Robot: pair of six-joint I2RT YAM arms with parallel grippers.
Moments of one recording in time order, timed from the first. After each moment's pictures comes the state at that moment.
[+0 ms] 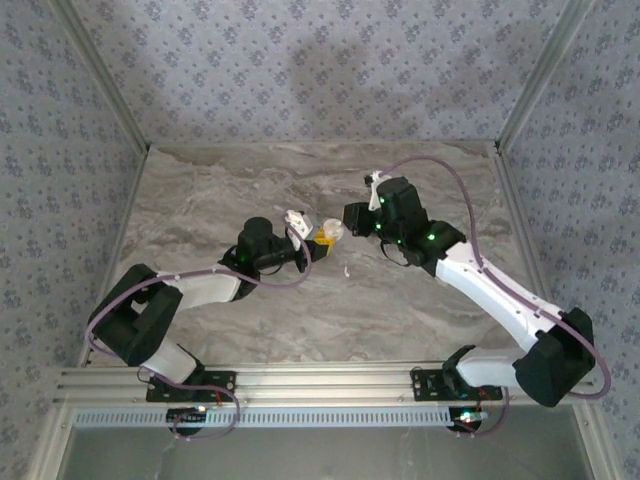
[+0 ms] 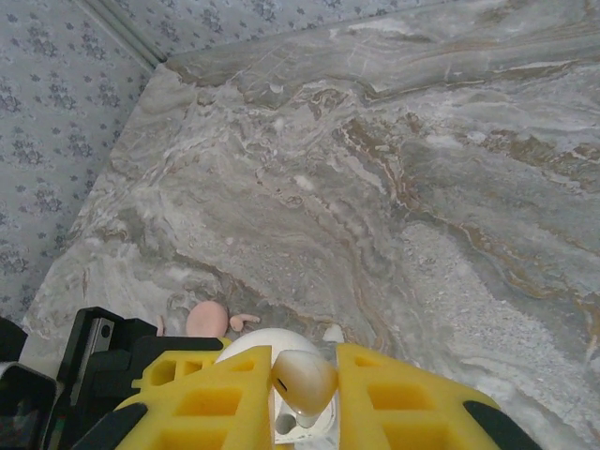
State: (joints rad) left arm -0.66 1.53 0.64 0.71 0.51 0.02; right arm 0.64 1.27 1.09 -0.35 -0.04 0.51
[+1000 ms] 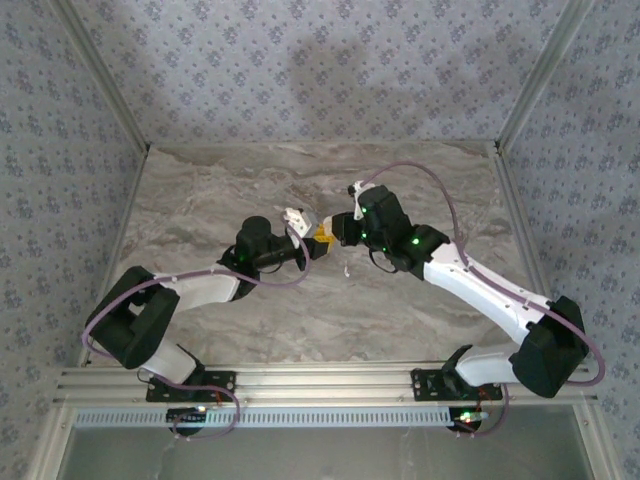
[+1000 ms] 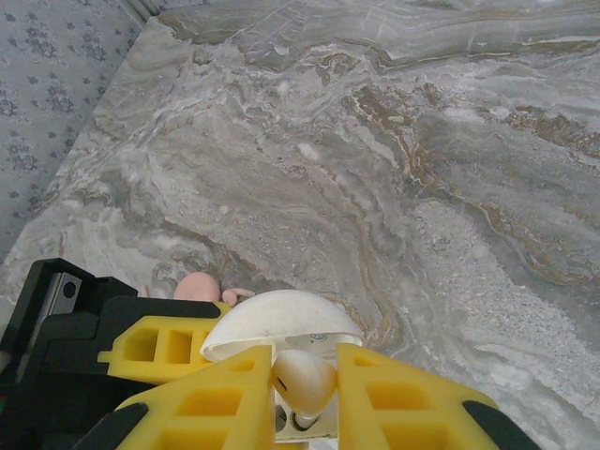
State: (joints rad) left arm -0.66 1.51 0.65 0.73 0.51 -0.01; right arm 0.73 1.32 1.08 -0.35 0.04 0.48
